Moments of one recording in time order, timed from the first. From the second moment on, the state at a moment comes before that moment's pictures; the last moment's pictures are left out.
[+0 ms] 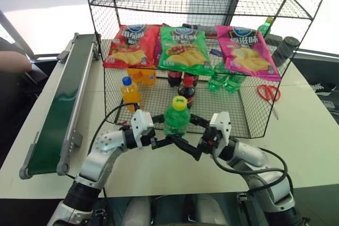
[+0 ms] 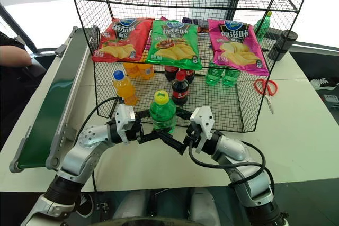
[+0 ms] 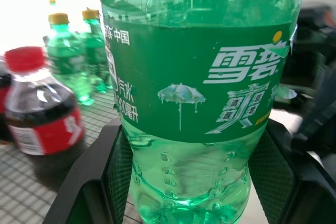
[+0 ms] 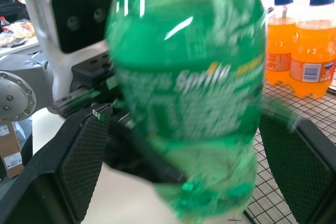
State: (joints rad) left arm -0.18 0.40 -0.22 -0.14 -0.37 0.06 -0.97; right arm 0.01 -0.37 0.17 -0.45 0.47 0.32 0.68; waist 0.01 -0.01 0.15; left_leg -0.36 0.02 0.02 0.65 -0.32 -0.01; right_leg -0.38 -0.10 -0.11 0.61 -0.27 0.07
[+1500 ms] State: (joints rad) left arm -0.12 0.47 -0.14 -0.11 -0.37 0.14 -0.99; right arm 0.00 -0.32 -0.03 -0.27 0.29 0.18 0.43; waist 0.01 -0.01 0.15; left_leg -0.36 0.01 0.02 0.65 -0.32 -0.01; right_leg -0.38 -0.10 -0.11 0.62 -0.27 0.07
